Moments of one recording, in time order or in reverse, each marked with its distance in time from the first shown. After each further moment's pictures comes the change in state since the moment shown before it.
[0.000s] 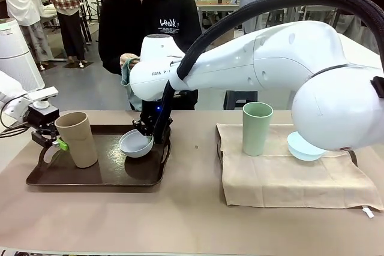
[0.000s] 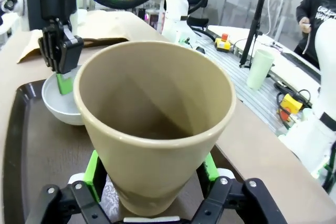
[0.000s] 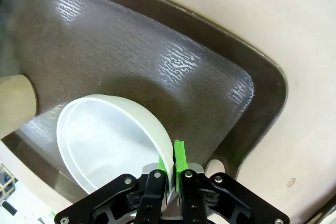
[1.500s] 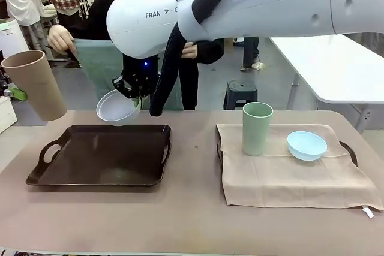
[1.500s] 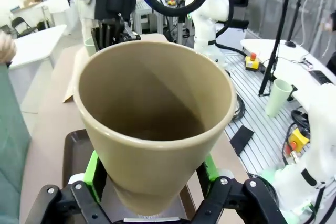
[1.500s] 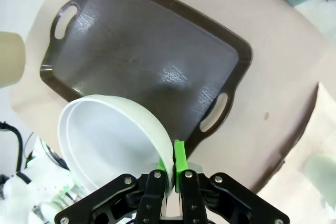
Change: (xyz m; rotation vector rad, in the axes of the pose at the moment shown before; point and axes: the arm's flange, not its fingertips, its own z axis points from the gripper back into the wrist) left arm 0.191 -0.099 0.053 0.246 0.066 -0.064; right arm -0.091 0.073 0.176 -0.072 -0.212 0.084
